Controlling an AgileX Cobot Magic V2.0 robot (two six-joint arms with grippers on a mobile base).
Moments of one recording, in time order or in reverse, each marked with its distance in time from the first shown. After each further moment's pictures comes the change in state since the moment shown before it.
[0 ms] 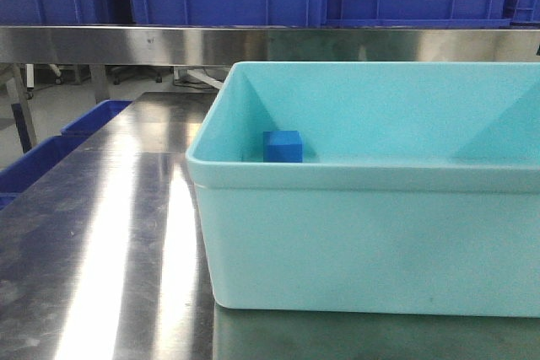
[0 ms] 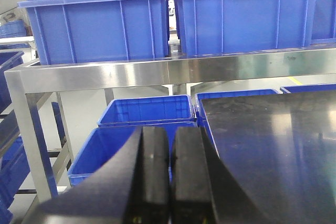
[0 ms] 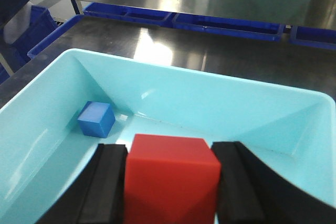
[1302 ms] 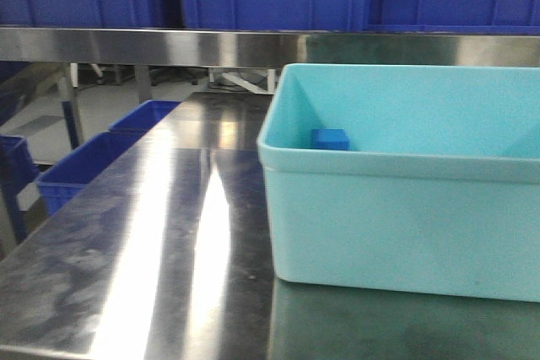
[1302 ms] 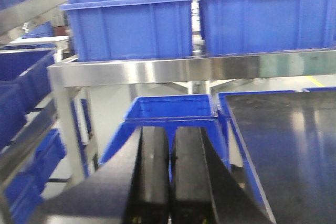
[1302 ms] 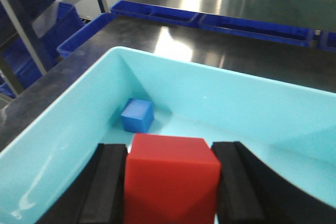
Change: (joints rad) left arm 0.000 0.000 0.000 0.000 0.000 0.000; right arm 0.000 0.000 0.000 0.000 0.002 0.000
